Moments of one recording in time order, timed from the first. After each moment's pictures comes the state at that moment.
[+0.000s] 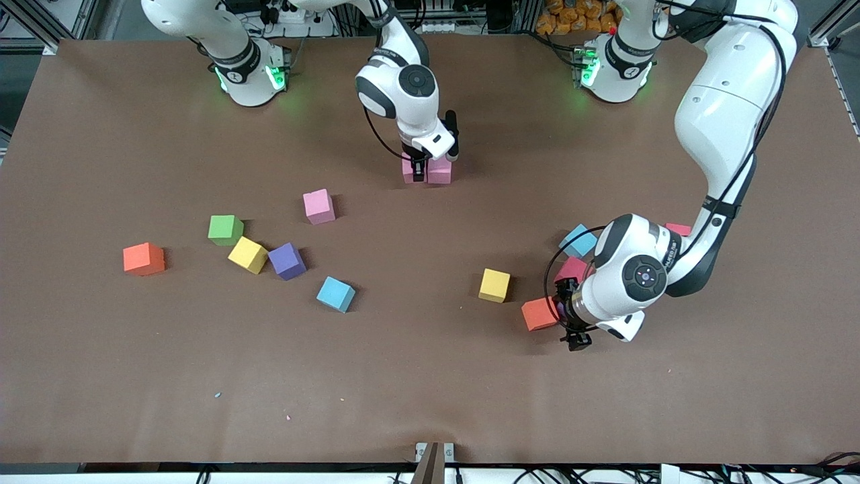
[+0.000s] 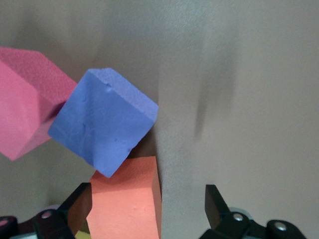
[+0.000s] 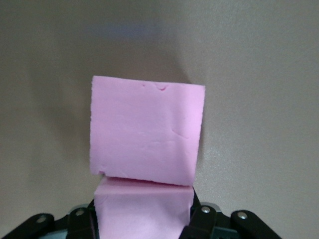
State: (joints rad) left arm 0.04 0.84 -0.47 -1.44 0.28 2.27 -2.16; right arm 1.13 0.46 -0.11 -2.09 0.07 2.49 -0.64
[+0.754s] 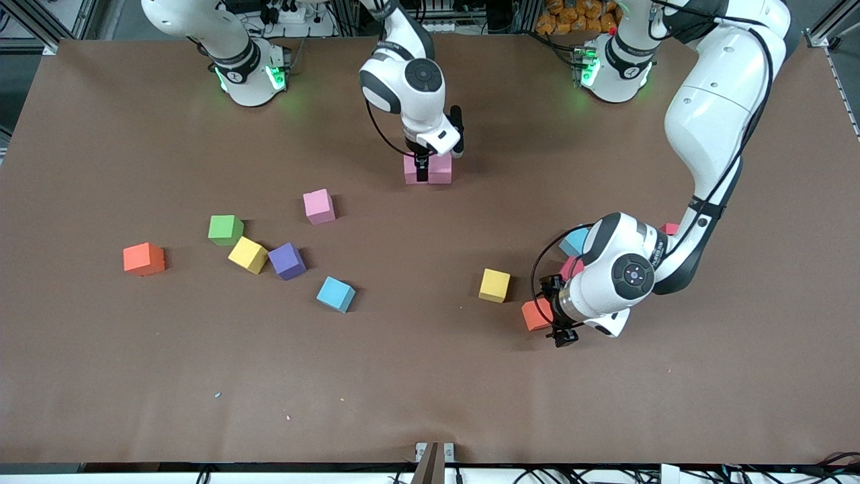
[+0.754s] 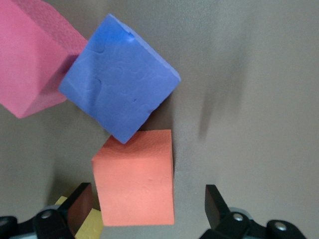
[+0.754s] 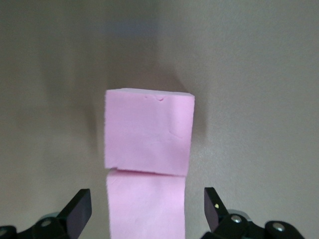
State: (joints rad) left arm 0.01 0.86 -0.47 -1.43 0.24 2.29 -2.20; right arm 1.13 0.41 -0.11 -2.03 0.07 2.36 -0.64
